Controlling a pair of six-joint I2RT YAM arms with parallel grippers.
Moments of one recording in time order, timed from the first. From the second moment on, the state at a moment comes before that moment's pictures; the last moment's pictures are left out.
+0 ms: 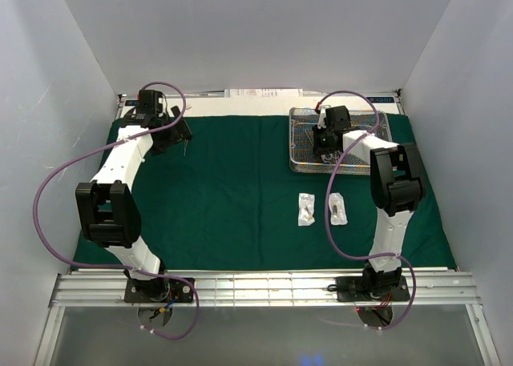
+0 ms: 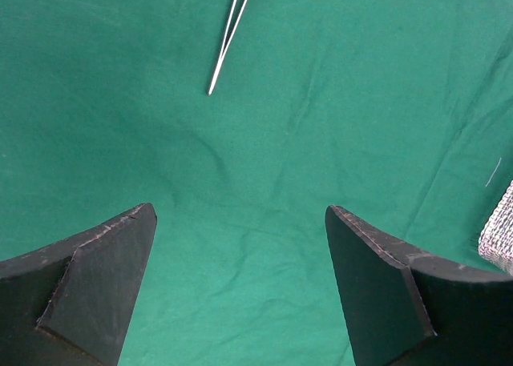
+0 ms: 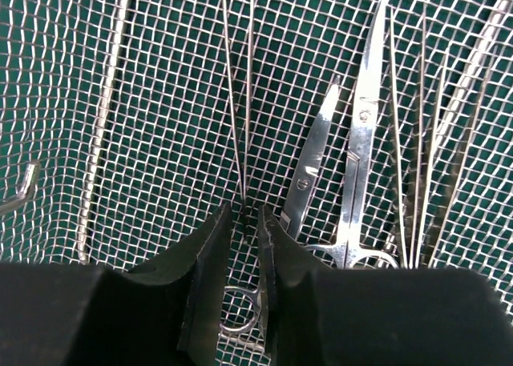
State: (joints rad) left arm -0.05 1.68 1.45 -0.70 -0.01 -0.46; right arm 0.24 2.00 1.35 -0.22 -0.12 0.02
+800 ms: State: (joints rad) left arm -0.09 1.68 1.46 -0.72 0.01 -0.54; right arm 0.27 1.93 1.33 -0.22 -0.07 -0.02
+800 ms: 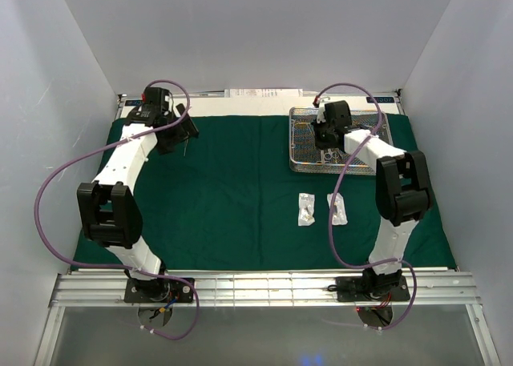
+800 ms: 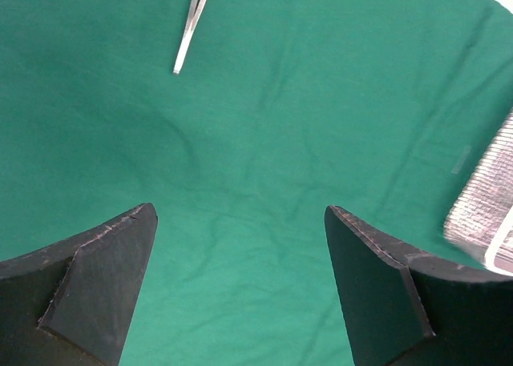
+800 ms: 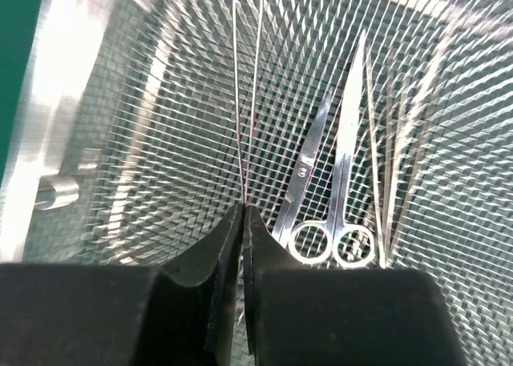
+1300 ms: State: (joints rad) left arm -0.34 1.66 1.61 -0.75 -0.02 -0.79; right arm 0.54 1.49 1.21 -0.21 0.19 0.09
